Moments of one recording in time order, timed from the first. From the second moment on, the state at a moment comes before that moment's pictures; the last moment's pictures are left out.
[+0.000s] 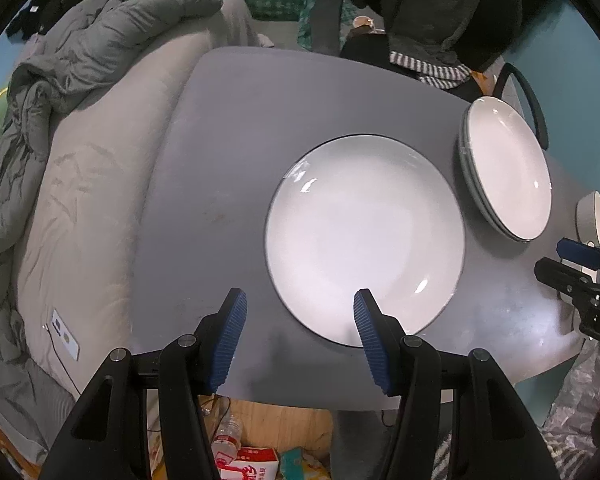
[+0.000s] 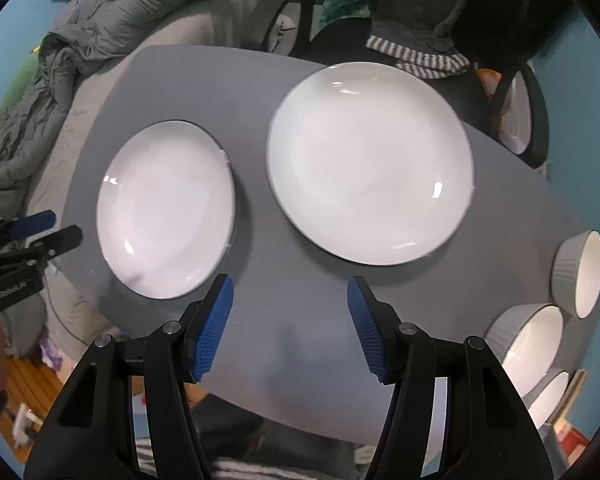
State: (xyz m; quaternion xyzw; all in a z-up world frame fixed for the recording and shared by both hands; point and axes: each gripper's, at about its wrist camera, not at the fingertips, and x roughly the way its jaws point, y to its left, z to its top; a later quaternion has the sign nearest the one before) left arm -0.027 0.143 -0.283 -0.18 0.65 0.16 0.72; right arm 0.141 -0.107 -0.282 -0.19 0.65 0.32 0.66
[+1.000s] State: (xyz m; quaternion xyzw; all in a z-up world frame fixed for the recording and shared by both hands) left arm -0.012 0.198 -0.337 -0.21 0.68 0.15 0.69; right arm 0.126 -0.047 -0.349 -0.18 0.69 0.34 0.62
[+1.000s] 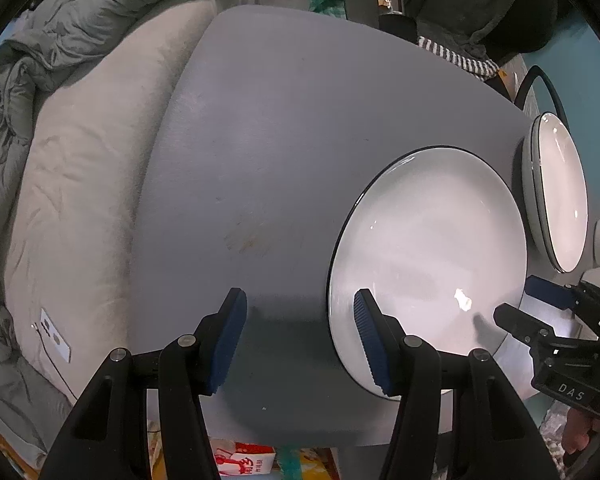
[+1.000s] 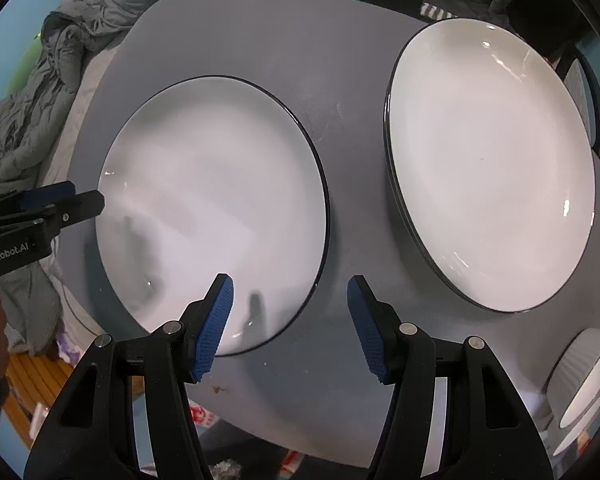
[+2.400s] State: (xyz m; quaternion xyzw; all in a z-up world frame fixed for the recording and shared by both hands) left arm -0.007 0.186 -0.351 -0.23 0.70 0.14 0.66; right arm 0.127 -0.037 -0.362 -0.19 0.71 0.34 0.59
